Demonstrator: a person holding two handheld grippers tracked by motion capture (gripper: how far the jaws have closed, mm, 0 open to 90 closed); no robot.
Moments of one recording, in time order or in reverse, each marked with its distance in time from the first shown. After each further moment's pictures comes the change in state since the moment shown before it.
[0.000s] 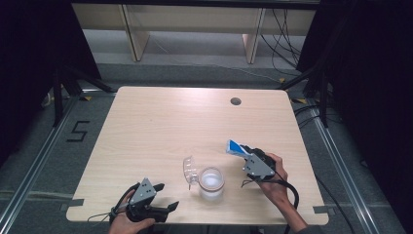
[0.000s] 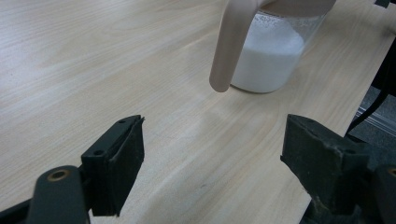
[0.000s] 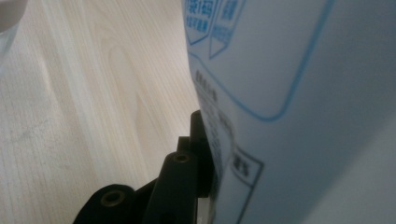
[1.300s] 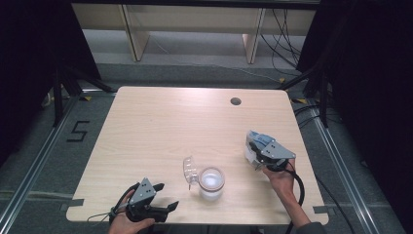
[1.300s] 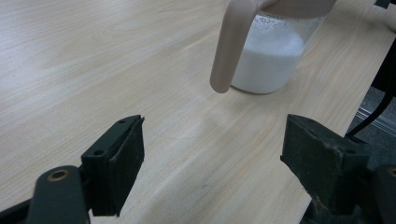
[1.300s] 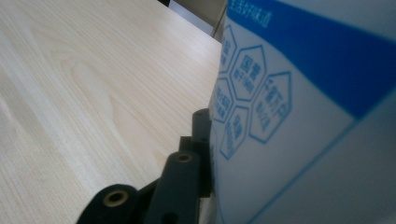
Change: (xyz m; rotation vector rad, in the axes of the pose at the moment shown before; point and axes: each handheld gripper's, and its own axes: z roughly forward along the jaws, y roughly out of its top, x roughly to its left) left arm 0.001 0.001 -0.001 -0.001 0.004 0.004; right arm -0.024 -0.044 0.006 -0.001 0.039 0.497
